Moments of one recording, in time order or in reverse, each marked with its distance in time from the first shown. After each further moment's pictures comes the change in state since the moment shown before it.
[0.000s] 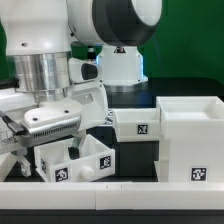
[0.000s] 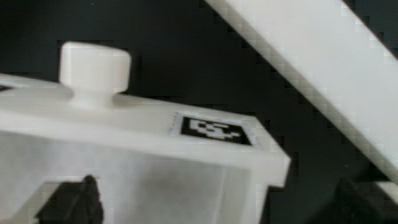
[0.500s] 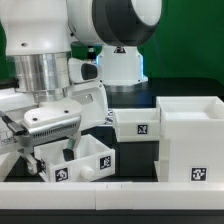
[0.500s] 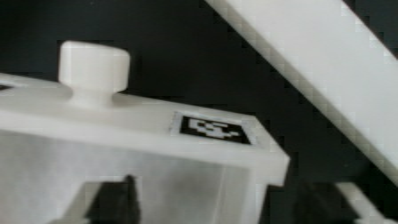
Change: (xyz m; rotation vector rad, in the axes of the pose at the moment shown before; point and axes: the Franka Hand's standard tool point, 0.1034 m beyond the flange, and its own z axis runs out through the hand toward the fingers) arm 0.000 0.000 0.000 0.000 0.000 0.000
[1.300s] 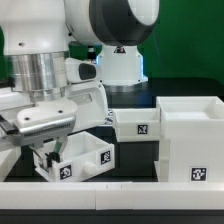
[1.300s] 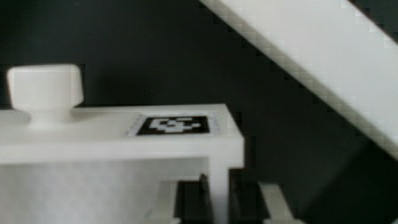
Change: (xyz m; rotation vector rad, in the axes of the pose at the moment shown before) arm 0.008 -0.003 -0.001 0.003 0.001 0.125
